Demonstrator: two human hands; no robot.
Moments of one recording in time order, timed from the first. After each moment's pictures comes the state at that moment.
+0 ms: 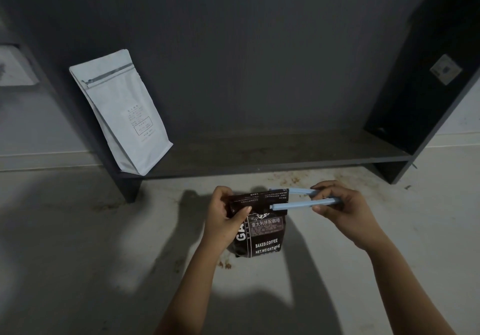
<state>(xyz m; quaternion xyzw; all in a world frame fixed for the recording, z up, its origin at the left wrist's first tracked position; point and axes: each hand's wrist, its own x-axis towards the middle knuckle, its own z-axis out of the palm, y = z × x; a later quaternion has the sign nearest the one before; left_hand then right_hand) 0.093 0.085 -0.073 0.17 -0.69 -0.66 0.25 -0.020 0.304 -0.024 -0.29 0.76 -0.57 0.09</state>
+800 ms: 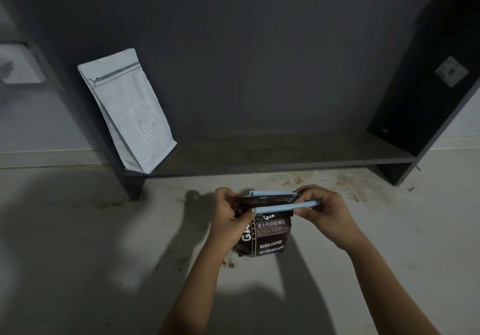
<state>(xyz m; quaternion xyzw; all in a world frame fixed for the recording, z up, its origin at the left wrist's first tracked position) 0.092 0.090 -0.076 0.19 -0.67 -0.68 0.24 -0.010 0.271 -0.037 -0.31 0.70 -0.62 0.15</state>
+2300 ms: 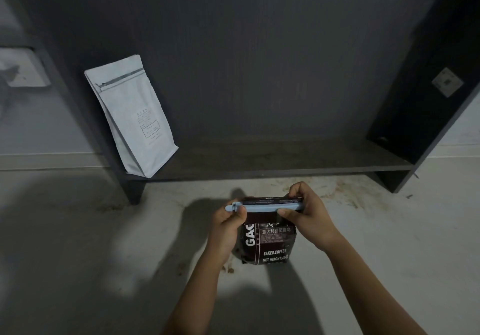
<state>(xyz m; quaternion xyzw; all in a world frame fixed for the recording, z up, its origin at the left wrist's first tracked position) 0.104 0.092 -0.068 0.12 -0.59 -0.77 0.23 -0.005 0.242 -0.043 -0.28 0.72 -0.61 0.15</state>
